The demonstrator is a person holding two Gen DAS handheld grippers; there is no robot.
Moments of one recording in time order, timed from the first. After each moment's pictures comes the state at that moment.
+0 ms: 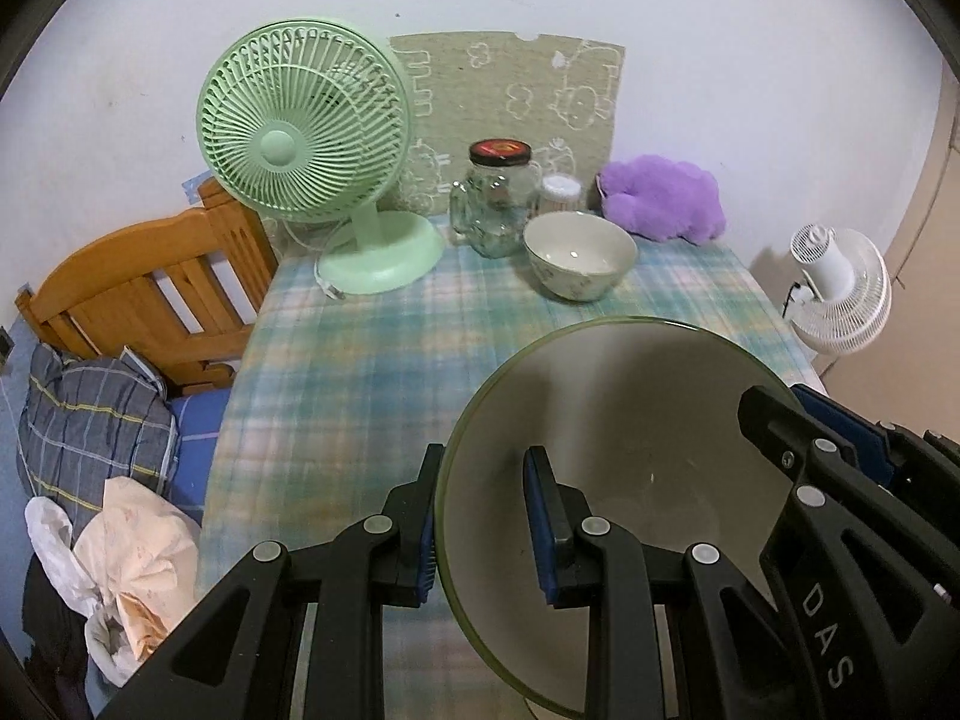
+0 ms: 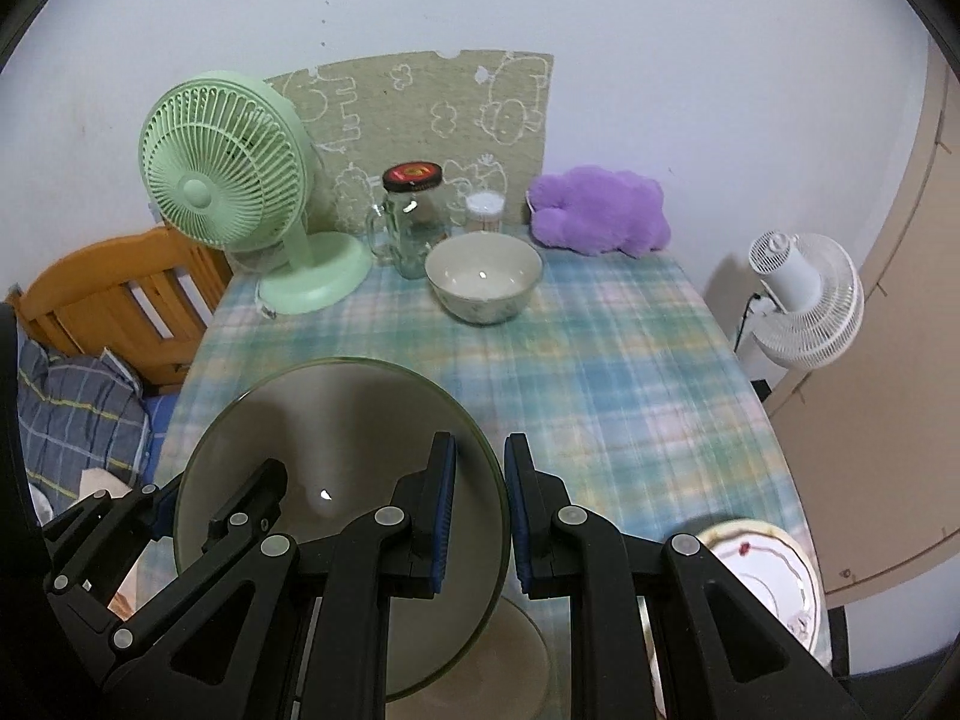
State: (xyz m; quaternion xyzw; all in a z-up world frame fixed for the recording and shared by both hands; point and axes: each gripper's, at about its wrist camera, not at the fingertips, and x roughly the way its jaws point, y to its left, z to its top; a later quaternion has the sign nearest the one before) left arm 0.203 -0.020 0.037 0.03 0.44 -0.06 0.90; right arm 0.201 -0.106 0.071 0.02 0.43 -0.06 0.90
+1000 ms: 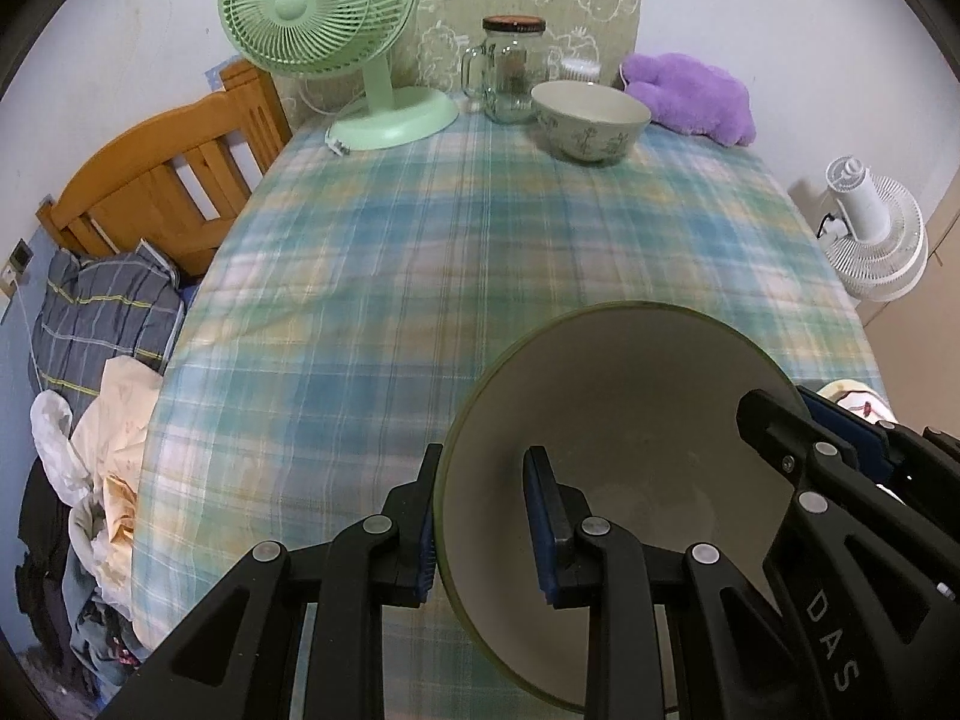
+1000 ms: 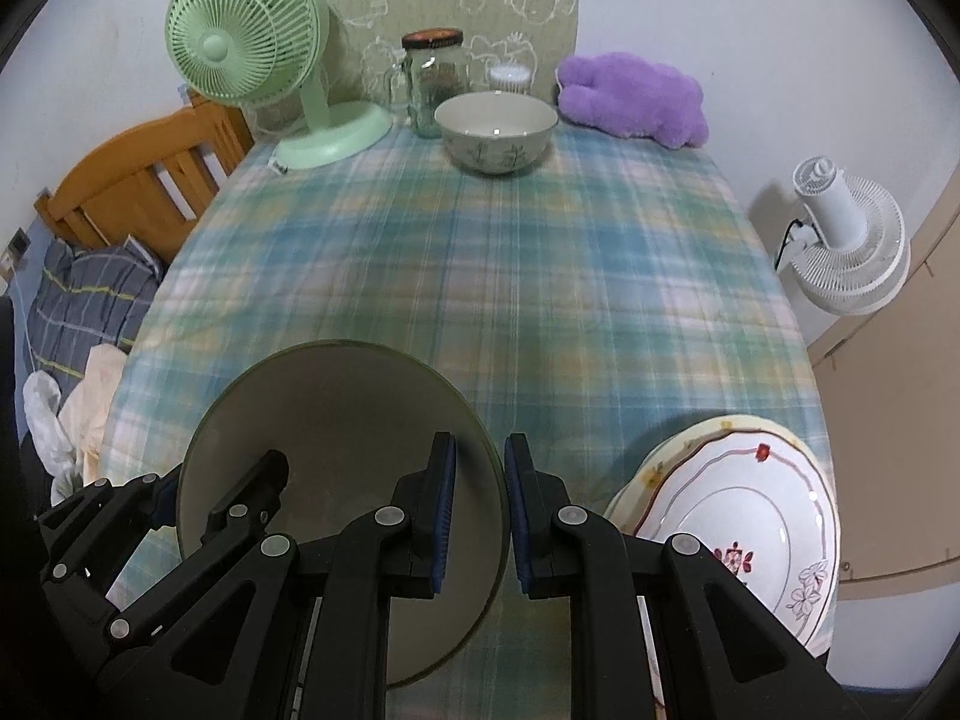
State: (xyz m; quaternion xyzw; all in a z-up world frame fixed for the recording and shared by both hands) left arm 0.153 -0.049 -0.033 0.01 0.52 0.00 0.85; right arm 0.158 -0.143 -0.003 0.00 0.52 0.01 0.86
